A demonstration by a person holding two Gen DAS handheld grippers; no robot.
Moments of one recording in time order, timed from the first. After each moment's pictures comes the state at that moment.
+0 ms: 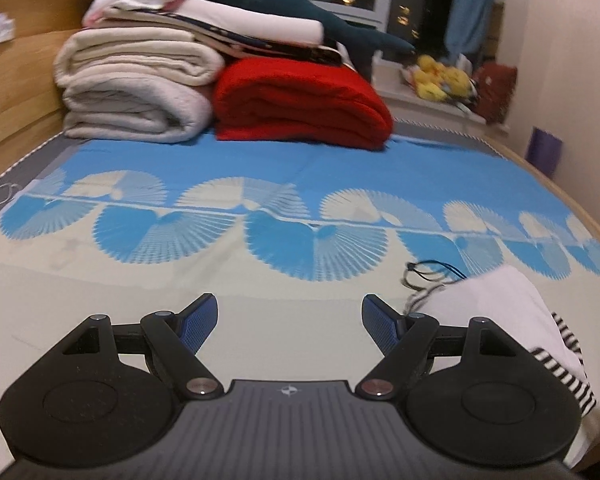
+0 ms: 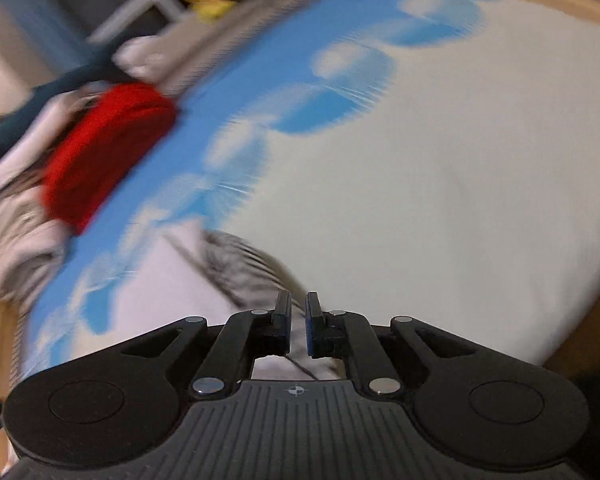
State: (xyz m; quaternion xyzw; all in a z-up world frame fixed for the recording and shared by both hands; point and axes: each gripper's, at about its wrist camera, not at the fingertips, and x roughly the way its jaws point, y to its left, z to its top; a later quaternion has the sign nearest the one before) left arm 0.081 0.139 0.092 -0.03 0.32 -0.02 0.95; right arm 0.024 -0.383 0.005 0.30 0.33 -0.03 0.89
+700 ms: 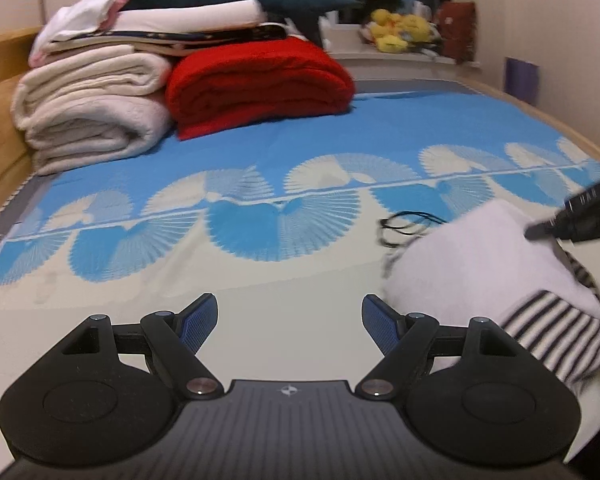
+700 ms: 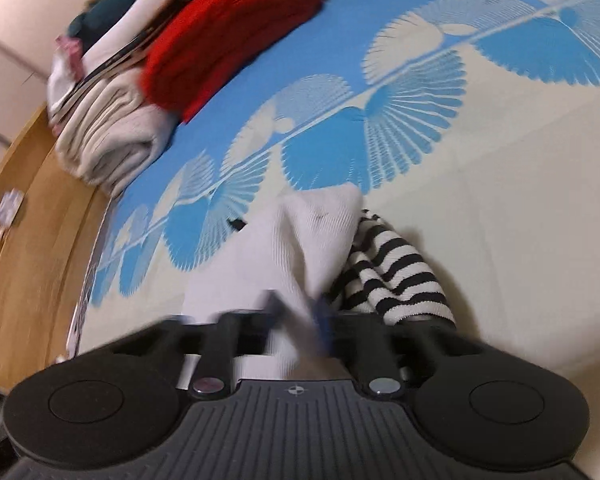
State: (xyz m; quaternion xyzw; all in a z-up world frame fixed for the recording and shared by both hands) left arm 0.091 0.073 0.065 0.07 0.34 -0.05 0.94; right arm 0.184 -0.349 -0.042 0.30 0.43 0.19 0.83
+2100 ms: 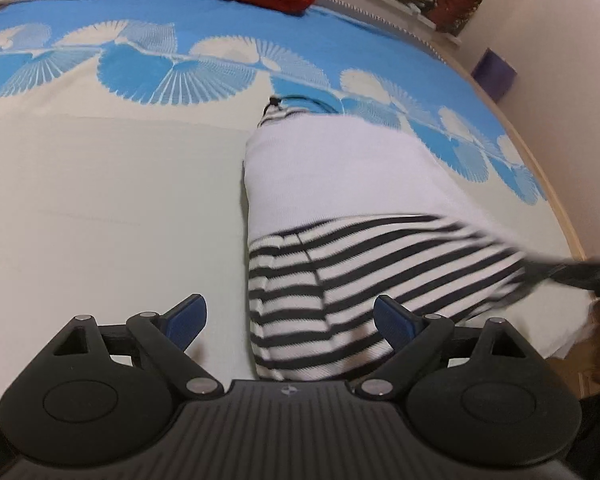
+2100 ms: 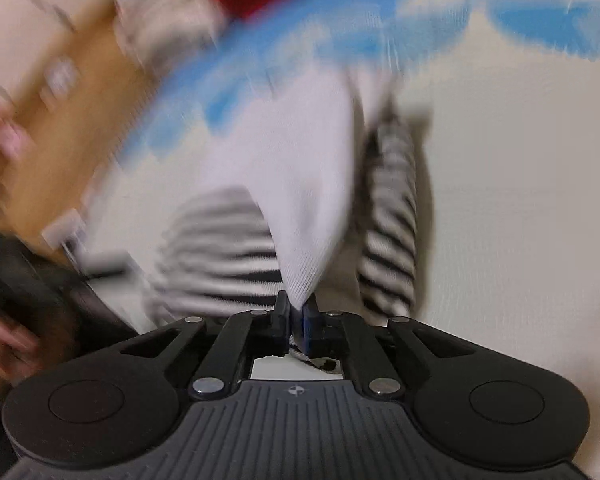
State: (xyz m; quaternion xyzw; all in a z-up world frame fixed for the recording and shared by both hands) left arm 0.057 -0.012 0.025 -0.12 0.48 -0.11 0.86; right arm 0.080 -0.449 -0.011 0.25 0.42 0.32 0.81
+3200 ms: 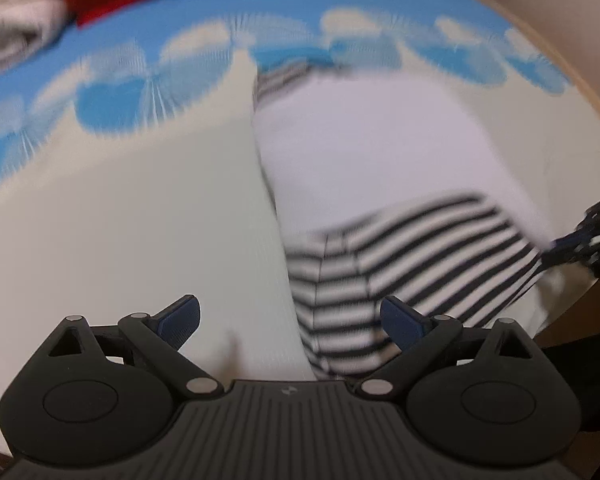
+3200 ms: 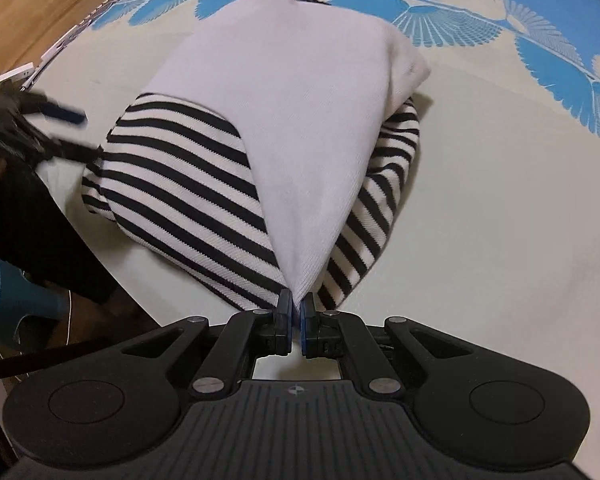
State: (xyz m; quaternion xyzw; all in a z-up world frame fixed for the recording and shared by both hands) left arm 0.085 -0.039 0.034 0.07 0.52 -0.12 0.84; right arm 0.077 -0.394 -0.045 -0.07 0.54 0.26 0.79
